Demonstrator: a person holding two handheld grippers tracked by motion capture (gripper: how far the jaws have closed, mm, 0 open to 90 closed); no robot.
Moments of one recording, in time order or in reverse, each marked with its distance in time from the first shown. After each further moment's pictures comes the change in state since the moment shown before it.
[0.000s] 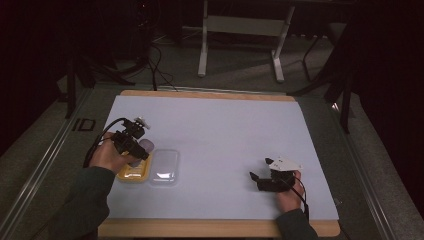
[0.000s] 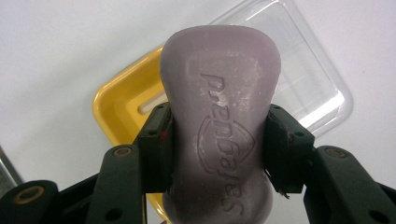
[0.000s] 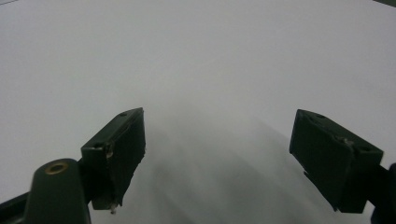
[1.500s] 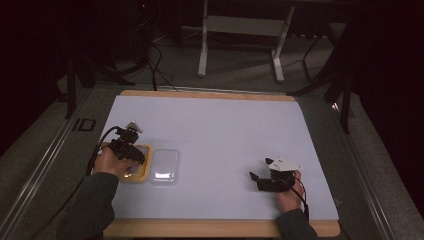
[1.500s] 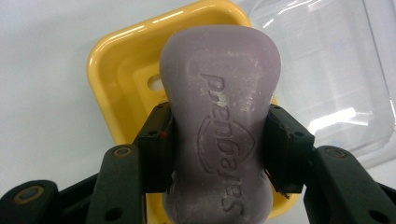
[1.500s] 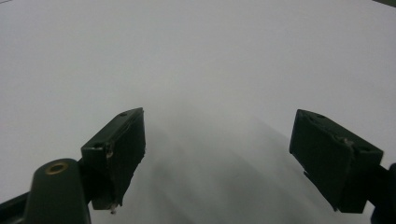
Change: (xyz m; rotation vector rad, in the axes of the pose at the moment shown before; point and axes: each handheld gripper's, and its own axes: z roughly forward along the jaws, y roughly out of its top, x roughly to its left) left arm 0.021 -0.014 0.042 0.040 -0.012 -0.235; right arm 0.000 0.000 0.000 0.003 -0.002 -0.004
